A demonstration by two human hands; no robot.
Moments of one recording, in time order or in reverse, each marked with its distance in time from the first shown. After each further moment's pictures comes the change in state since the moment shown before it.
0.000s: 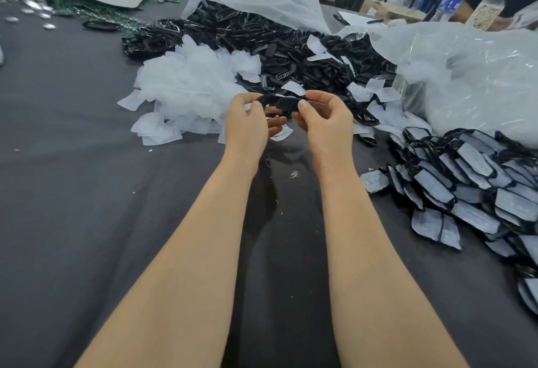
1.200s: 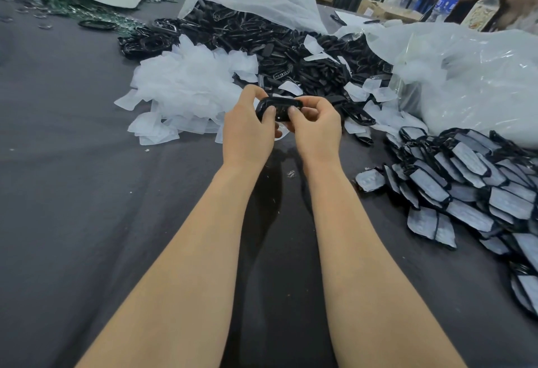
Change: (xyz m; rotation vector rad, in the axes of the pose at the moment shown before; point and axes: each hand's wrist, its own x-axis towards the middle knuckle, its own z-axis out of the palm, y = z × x) left_hand -0.002 -0.008 -0.005 0.522 -0.025 0.325; right_hand -0.002 0.007 0.012 -0.207 0.039 0.041
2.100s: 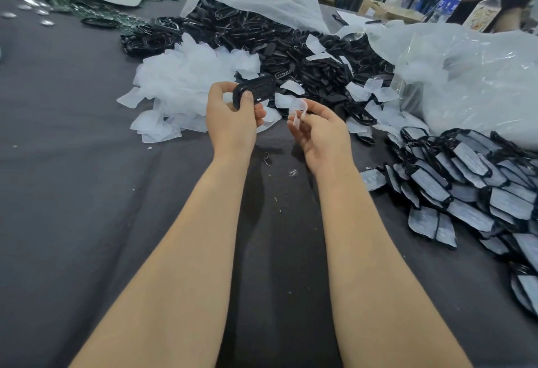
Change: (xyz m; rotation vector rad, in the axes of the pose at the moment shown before) left_hand 0.005 0.005 -0.010 -0.443 0.232 -0.223; right_hand 0.001 -0.010 -0.010 0.505 -0.057 0.337
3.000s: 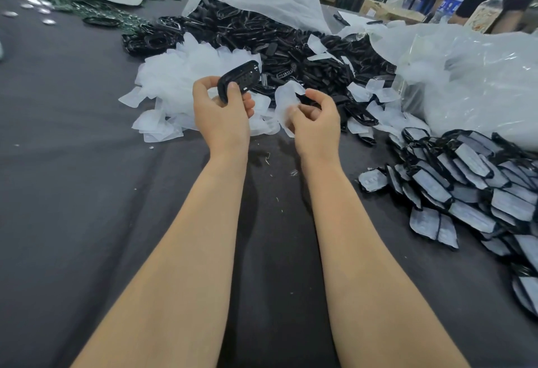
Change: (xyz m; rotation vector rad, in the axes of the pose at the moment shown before) left_hand 0.004 0.005 -0.003 -0.134 0.133 0.038; right_hand -0.004 0.014 0.009 -0.452 0.017 -0.346
